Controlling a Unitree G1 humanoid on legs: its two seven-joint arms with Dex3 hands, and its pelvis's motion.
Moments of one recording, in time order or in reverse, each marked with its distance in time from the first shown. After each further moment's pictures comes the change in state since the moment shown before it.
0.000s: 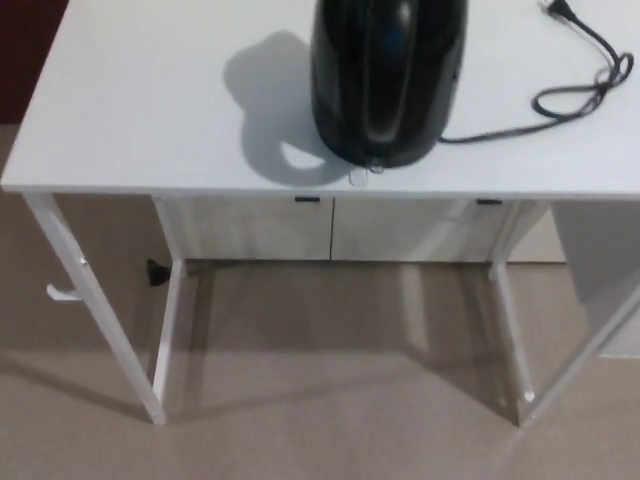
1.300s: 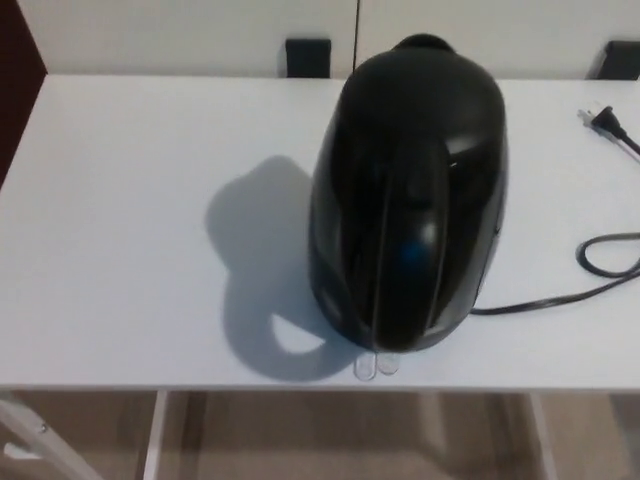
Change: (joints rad) left_arm 0.003 0.042 -0.080 -0.005 0.073 -0.072 0.044; right_arm -0.007 -0.002 0.005 0.004 -0.021 -0.007 -0.022
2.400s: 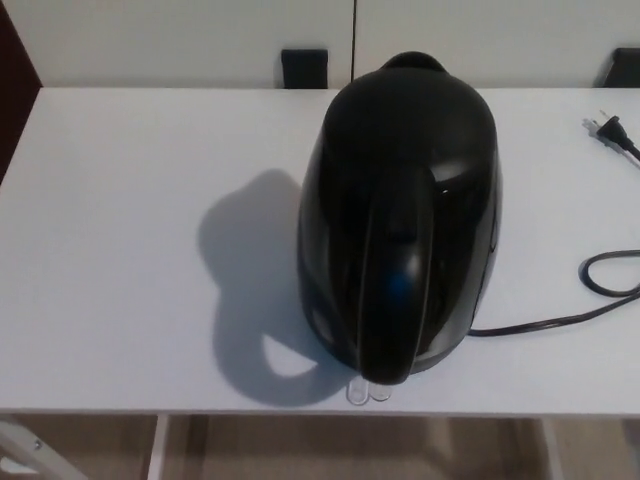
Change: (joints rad) left_arm 0.210 0.033 -0.246 -0.390 0.185 -0.132 0.079; right_arm -0.016 -0.001 0.009 0.023 -0.007 -0.008 -0.014
